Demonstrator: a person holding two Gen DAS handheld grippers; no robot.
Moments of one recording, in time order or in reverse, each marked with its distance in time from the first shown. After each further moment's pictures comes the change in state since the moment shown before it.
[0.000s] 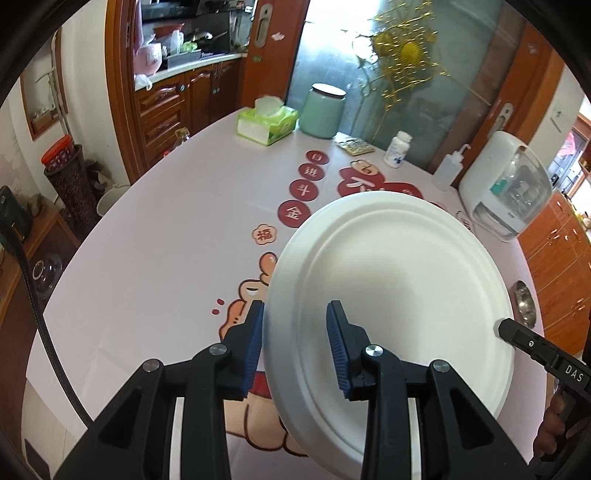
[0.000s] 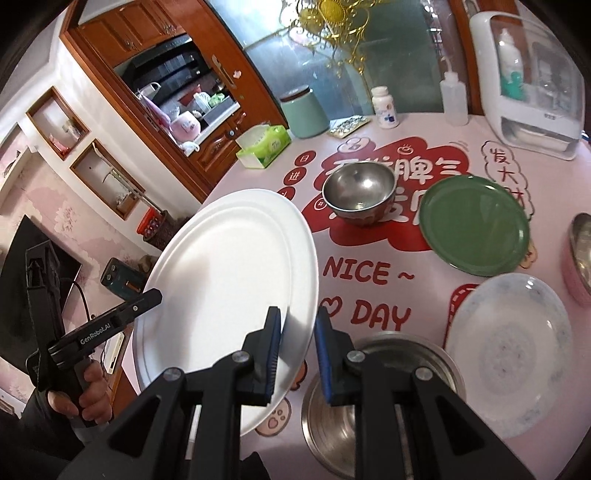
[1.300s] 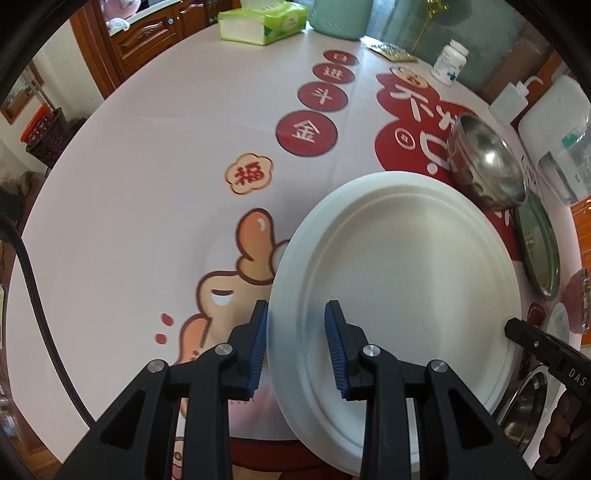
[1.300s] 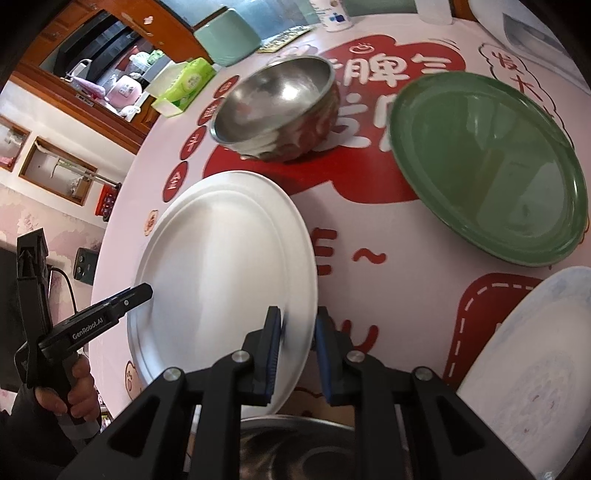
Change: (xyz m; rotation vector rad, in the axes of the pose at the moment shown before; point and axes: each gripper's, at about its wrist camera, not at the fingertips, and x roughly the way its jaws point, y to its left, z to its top) left arm 0.180 0.003 0.024 -0.001 0.324 0.095; right arm 0.140 -0.079 0.023 0.127 0.287 -0.055
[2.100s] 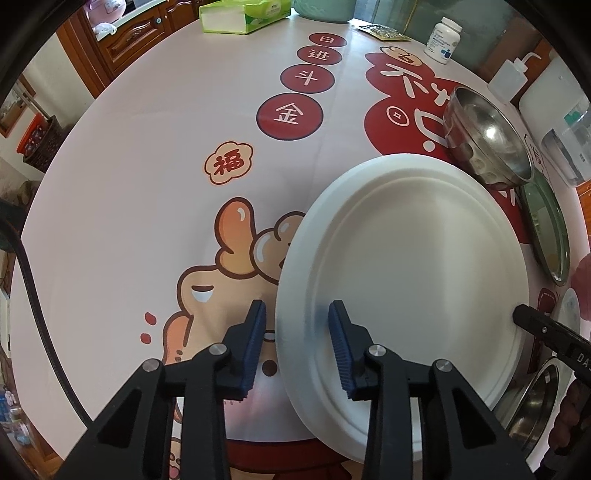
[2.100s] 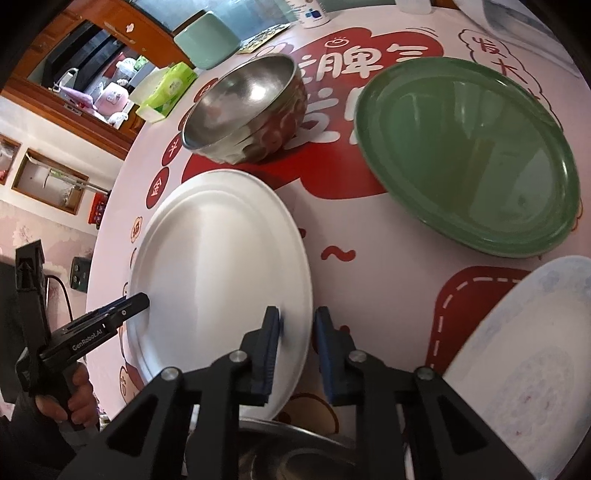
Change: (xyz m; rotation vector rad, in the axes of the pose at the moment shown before) left arm 0.019 -0.024 0.001 0.059 0.053 0.040; right arm 0.005 -0.018 0.001 0.041 0.014 -0.027
